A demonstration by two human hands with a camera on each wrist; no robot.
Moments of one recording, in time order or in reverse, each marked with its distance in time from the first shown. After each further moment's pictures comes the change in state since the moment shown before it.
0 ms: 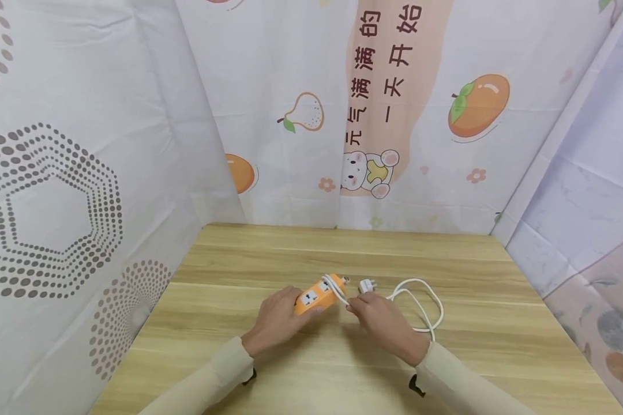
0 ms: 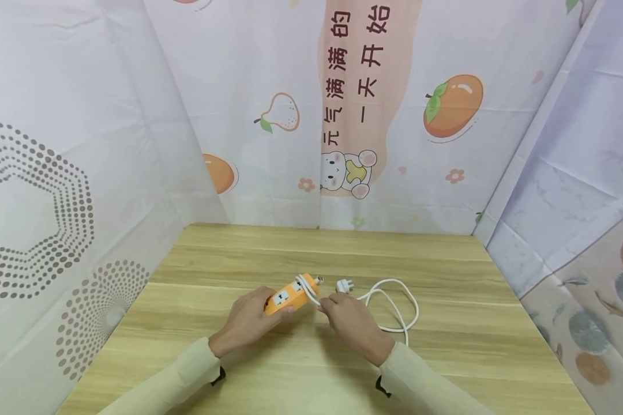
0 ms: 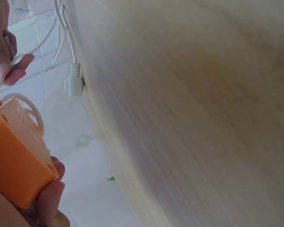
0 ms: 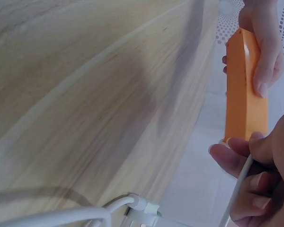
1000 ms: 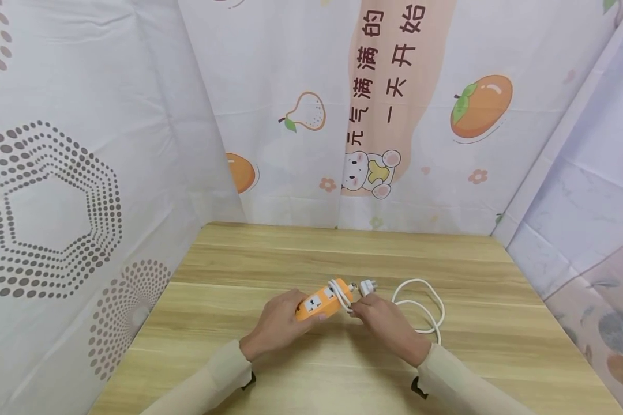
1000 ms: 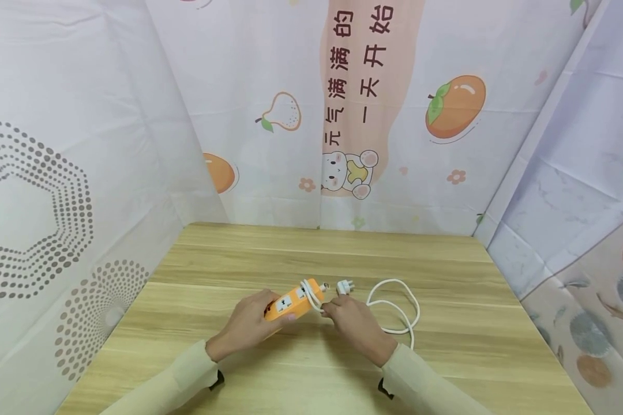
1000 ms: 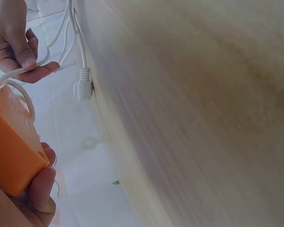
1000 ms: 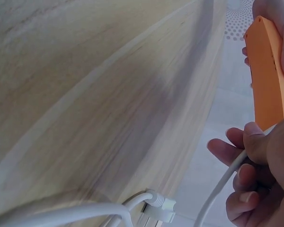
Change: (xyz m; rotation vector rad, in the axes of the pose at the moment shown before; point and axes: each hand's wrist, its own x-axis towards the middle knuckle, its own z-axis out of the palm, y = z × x) left_hand -0.004 0.002 -0.002 -0.068 -0.040 0.097; right_hand -0.005 0.007 0.004 0.038 -0.029 -0.014
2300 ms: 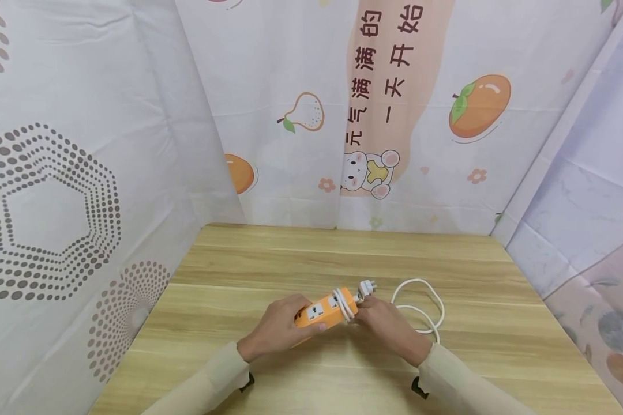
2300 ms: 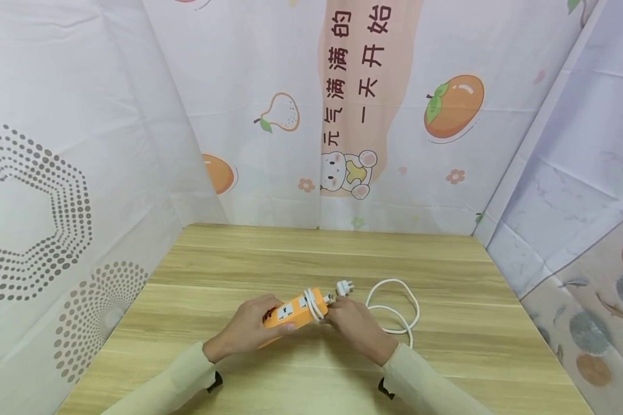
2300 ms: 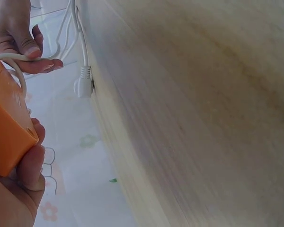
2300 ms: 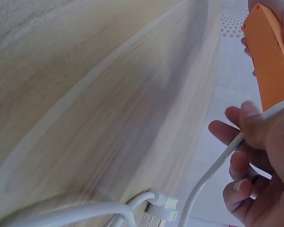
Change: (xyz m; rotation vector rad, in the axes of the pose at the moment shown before) left_hand -0.003 0.003 -0.004 -0.082 -0.086 0.083; right_hand -0.002 0.003 -0.001 -0.011 -0.074 -0.037
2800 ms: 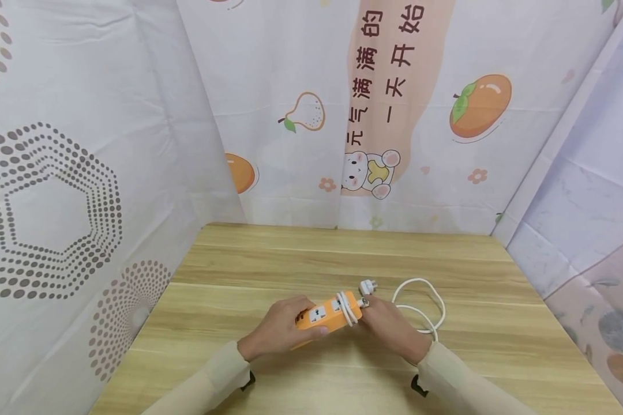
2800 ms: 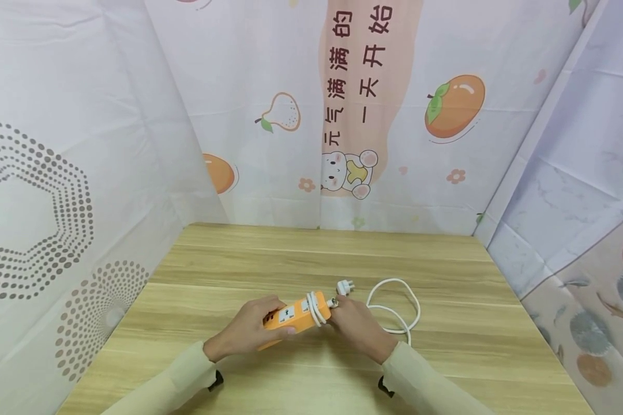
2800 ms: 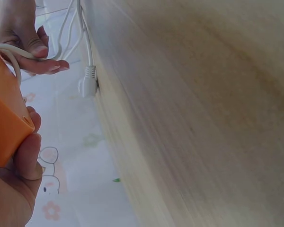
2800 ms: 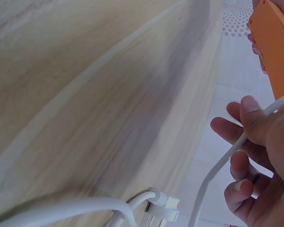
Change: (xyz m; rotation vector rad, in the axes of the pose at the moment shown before) left_hand 0.000 0.000 0.000 -0.014 -0.030 0.045; right_hand -0.001 -0.001 0.001 -0.061 -0.013 0.009
